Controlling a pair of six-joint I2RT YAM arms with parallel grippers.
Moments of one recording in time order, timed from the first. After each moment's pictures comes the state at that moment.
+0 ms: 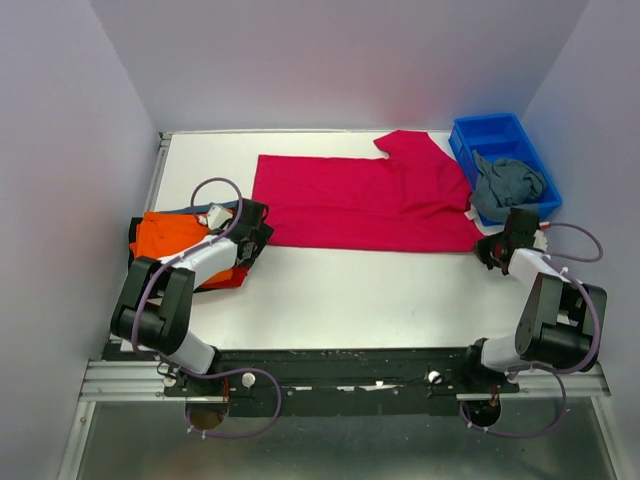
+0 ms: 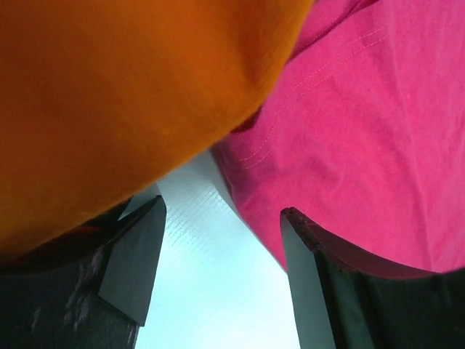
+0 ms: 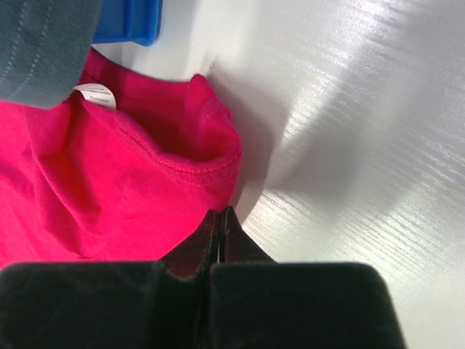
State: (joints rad) left arm -0.31 1.51 0.77 -0.21 -0.29 -1.27; right arm -0.30 1.42 0.64 -0.11 0.00 0.95
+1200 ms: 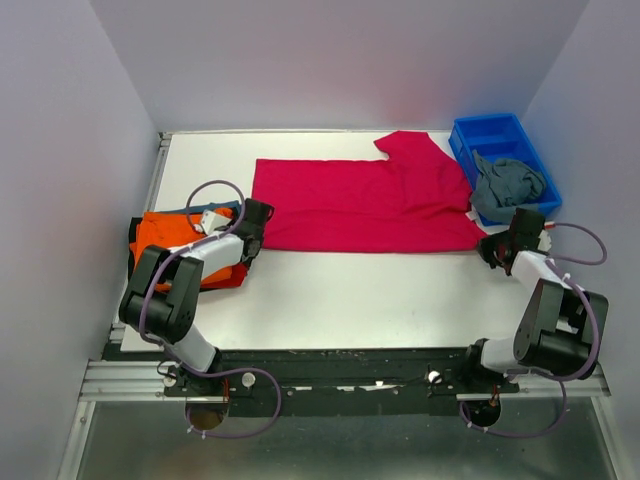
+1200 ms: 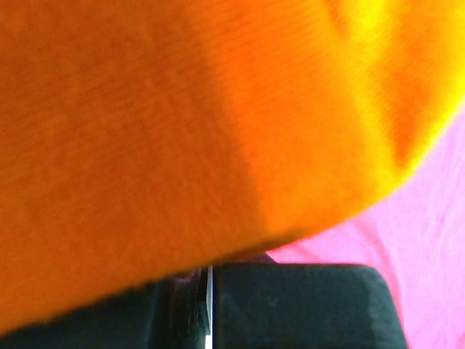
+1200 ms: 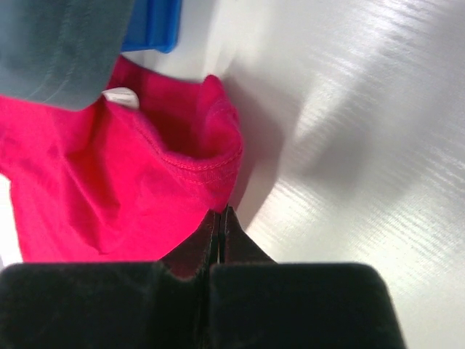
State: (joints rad) left arm -0.34 1.62 0.82 -0.23 -0.49 -1.48; right arm -0.33 1.40 0.64 -0.11 -0.02 0.94
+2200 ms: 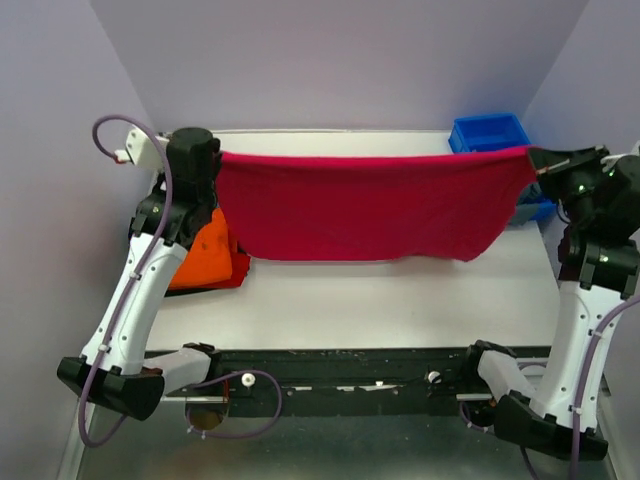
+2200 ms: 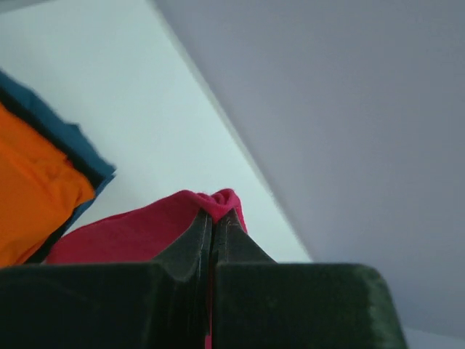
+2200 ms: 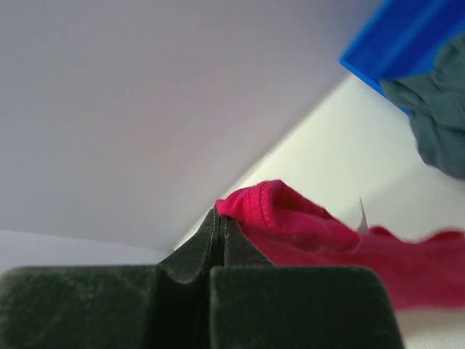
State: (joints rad) left arm -0.31 1.14 1.31 -0.62 -0.64 -1.15; right arm -0.34 0.92 1.31 -0.58 -0.21 0.88
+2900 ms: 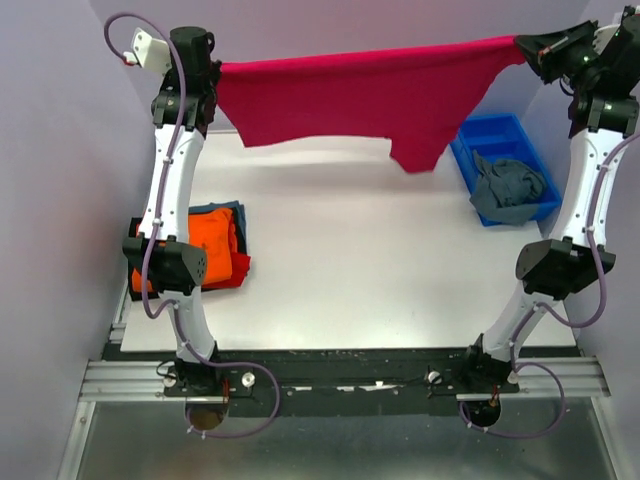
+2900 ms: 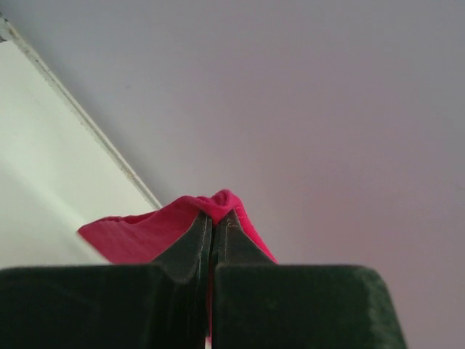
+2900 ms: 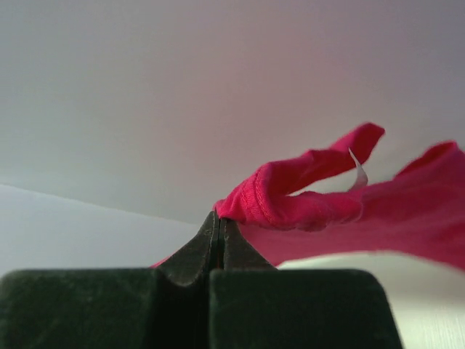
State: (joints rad) left arm -0.12 1.96 2.39 -0.70 -0.48 -1.06; right arm -0.30 1.92 2.37 -0.48 -0.55 1.05
